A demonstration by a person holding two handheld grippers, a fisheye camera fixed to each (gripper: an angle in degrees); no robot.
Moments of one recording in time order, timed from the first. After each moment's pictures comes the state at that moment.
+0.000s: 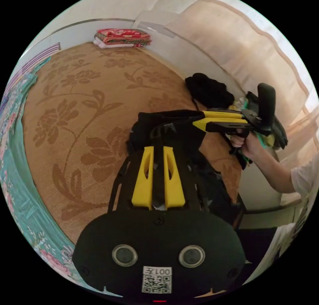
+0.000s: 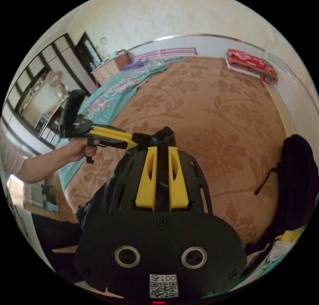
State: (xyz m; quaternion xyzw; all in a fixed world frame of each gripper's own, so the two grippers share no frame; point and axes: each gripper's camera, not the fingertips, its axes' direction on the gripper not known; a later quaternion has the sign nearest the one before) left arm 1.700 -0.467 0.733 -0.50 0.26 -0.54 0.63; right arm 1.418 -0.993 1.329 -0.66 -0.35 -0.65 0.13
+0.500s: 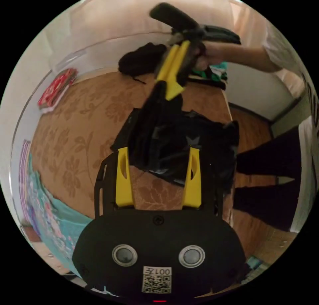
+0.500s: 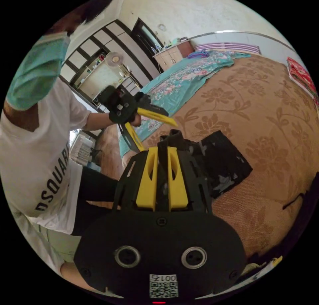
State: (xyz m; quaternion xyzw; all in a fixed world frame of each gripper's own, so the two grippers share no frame) left arm 1.646 -0.635 0.651 -0.47 0.42 -0.22 0.75; right arm 1.394 -1.043 1.258 -0.76 -0.40 -0.50 -0.06
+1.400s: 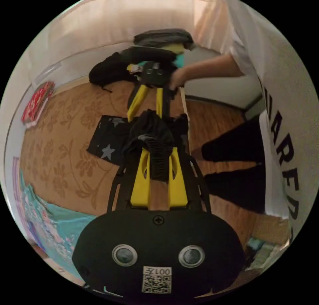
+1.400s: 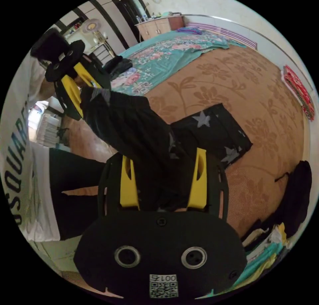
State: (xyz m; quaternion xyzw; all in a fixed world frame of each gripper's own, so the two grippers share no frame) left arm 1.475 -0.716 0.532 -0.44 0.51 -0.20 0.72; right arm 1.447 -1.055 1.096 -0.67 -0.34 -0.66 -0.11
